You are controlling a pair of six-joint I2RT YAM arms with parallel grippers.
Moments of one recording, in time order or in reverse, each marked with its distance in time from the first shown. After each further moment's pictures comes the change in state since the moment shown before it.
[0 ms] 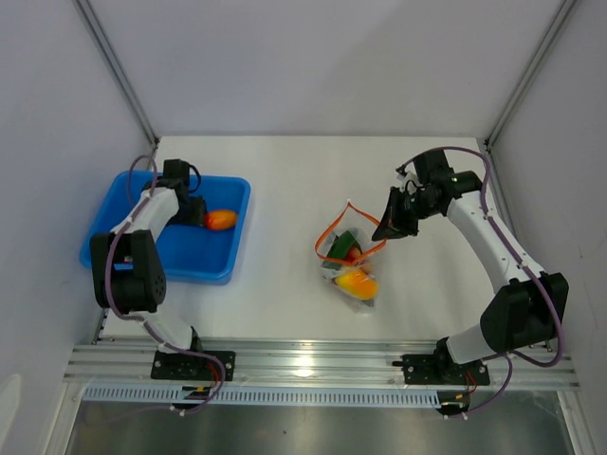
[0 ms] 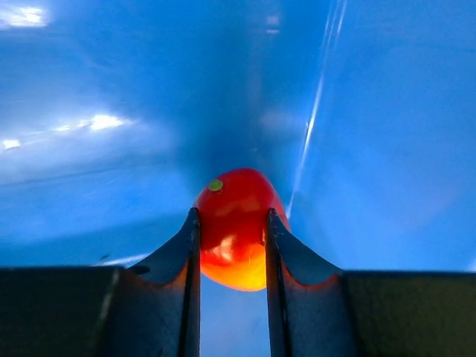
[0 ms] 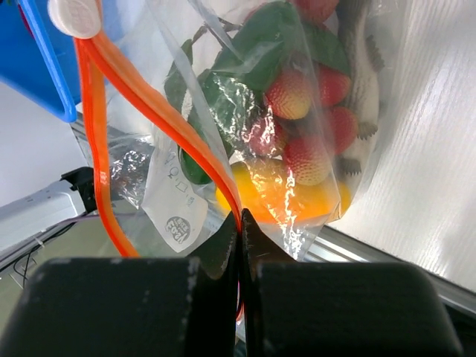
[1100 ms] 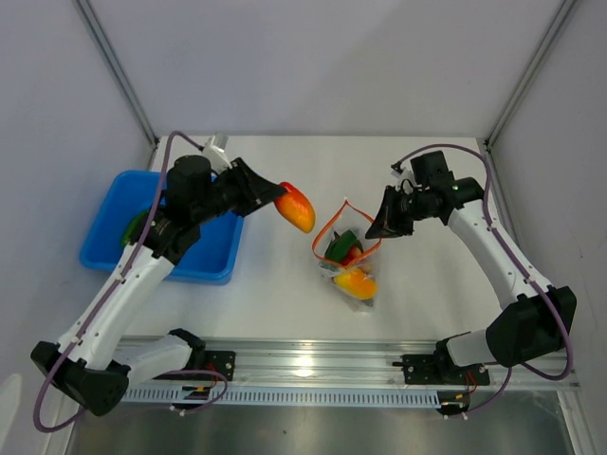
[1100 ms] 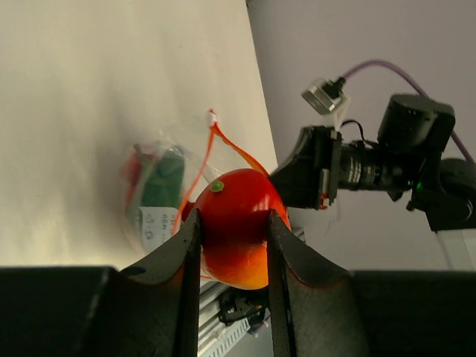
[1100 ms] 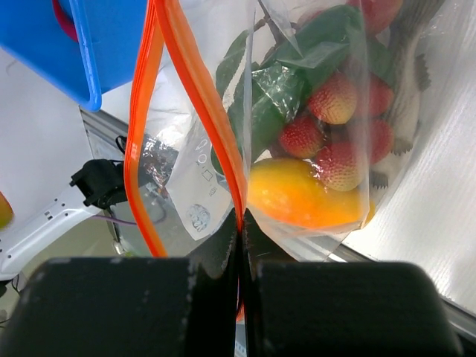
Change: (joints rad) left arm -0.522 -0.638 0.013 0.216 0.412 0.601; right arm 0.054 -0.077 -0.029 0.085 -0.011 0.024
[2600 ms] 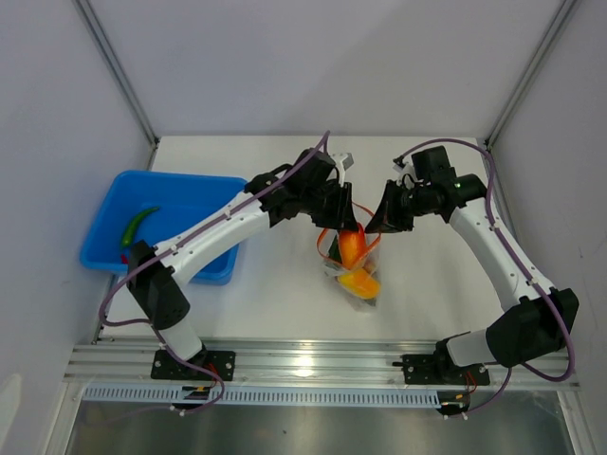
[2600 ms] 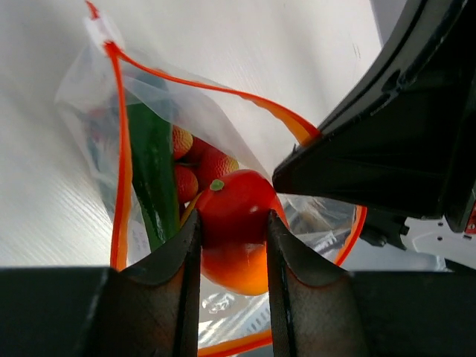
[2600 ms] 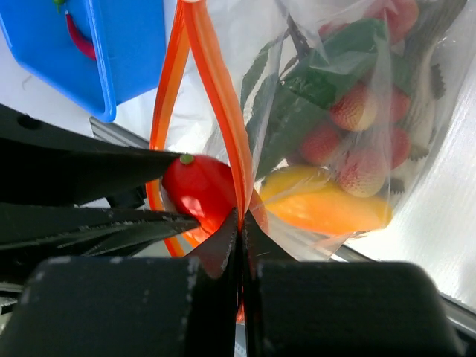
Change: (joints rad) left arm -0.380 0.618 0.429 -0.216 -0.026 0.314; right arm 0.006 0.000 0.047 -0.004 0.023 0.045
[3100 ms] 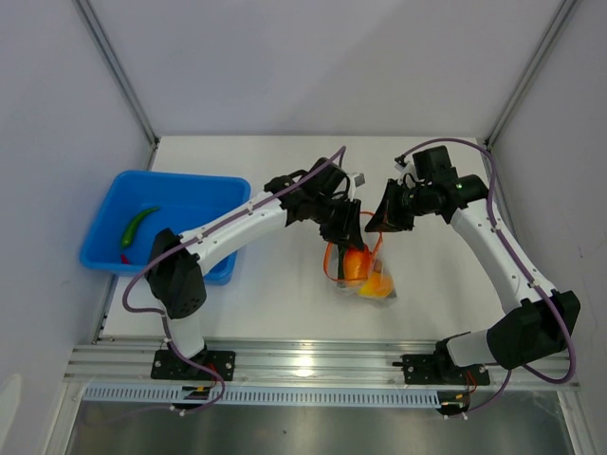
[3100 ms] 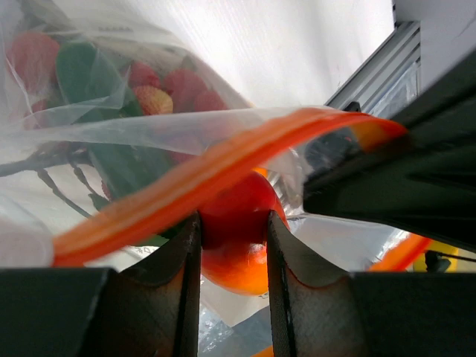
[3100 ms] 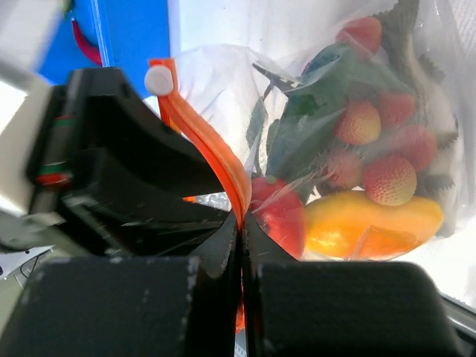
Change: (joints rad) left arm -0.003 0.109 0.000 -0.033 0.198 0.006; right arm 0.001 -0.011 0.000 0.009 0.006 0.023
